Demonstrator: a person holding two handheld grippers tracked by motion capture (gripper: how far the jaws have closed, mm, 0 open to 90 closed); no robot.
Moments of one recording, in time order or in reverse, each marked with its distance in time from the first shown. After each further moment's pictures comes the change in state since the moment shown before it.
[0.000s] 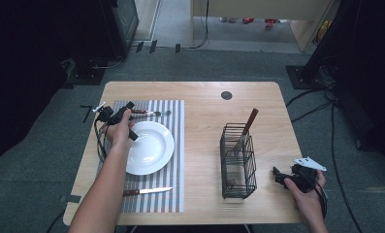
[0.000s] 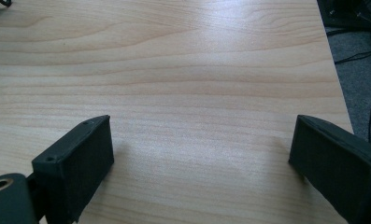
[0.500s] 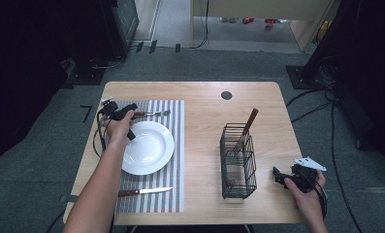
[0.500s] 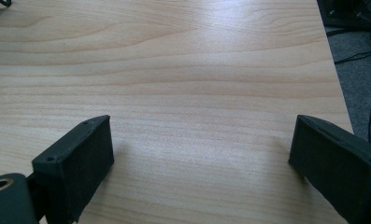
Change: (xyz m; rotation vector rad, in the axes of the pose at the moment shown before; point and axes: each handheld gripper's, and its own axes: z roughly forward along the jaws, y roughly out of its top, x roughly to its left) left arm -0.011 0.007 0.017 0.135 0.223 0.194; right arm 0.000 0.000 0.000 0.001 -0.001 0.002
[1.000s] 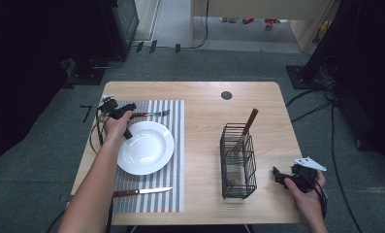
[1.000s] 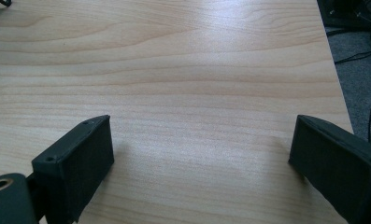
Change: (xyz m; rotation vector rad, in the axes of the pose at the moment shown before) left arm 0.001 0.009 0.004 0.030 0.034 0.071; right arm 0.000 0.000 0.000 0.001 0.000 -0.001
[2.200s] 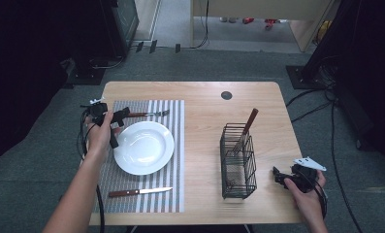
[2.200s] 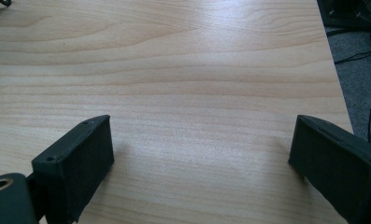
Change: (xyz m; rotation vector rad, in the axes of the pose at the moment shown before) left arm 0.010 -0.002 -0.076 -0.040 -0.111 0.196; right arm 0.000 0.000 0.000 0.000 0.000 0.000
